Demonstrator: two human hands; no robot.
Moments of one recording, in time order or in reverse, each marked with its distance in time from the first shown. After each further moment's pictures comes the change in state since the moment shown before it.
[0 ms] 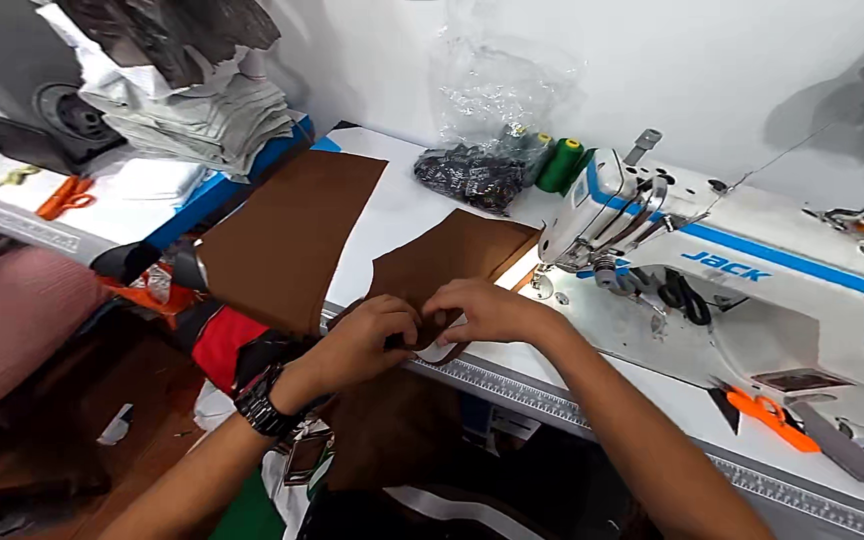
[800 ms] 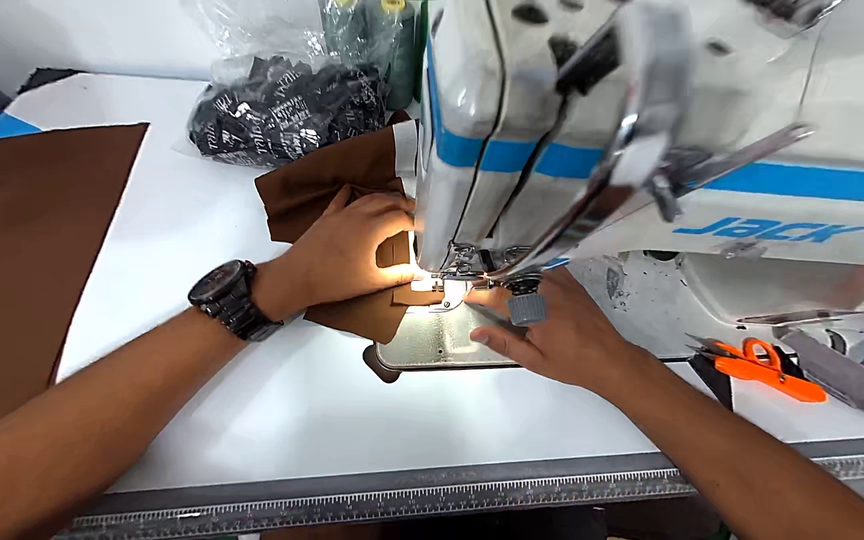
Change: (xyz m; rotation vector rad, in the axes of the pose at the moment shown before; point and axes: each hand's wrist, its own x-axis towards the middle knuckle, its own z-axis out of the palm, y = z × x) left_hand 0.252 -0.001 0.065 0.200 -0.382 -0.129; right_hand -0.173 0.109 0.012 -0.380 0.567 0.410
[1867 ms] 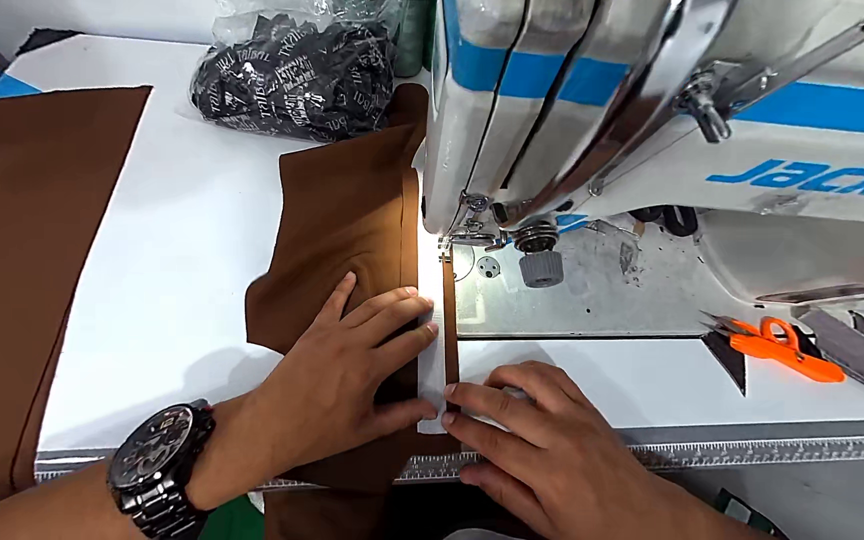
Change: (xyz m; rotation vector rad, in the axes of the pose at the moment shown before) left_hand -0.098 -0.005 0.084 0.054 0.162 0.334; right_hand -0.073 -0.101 -0.002 0.102 -0.098 -0.063
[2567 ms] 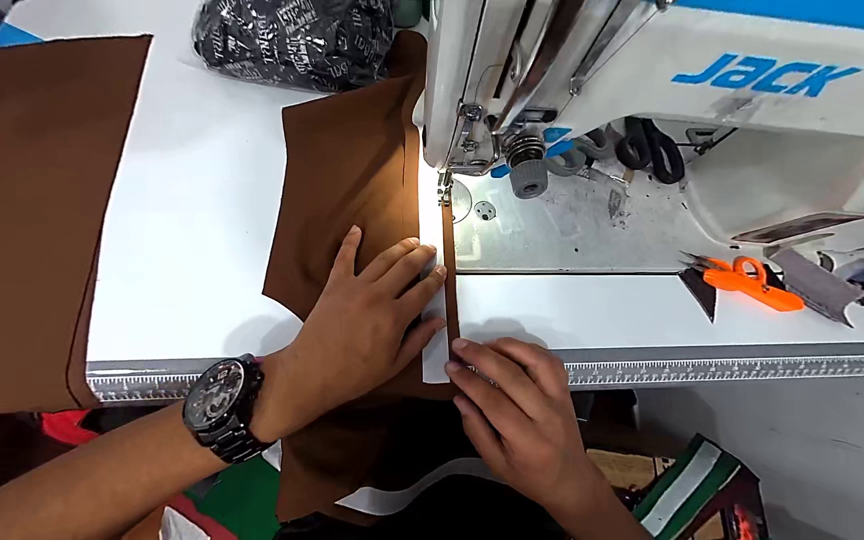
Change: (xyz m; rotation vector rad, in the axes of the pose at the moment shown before) left_hand -0.004 0.034 0.003 0.112 -0.006 -0.079; right_hand -0.032 -0.056 0.045 -0.005 0.382 0.239
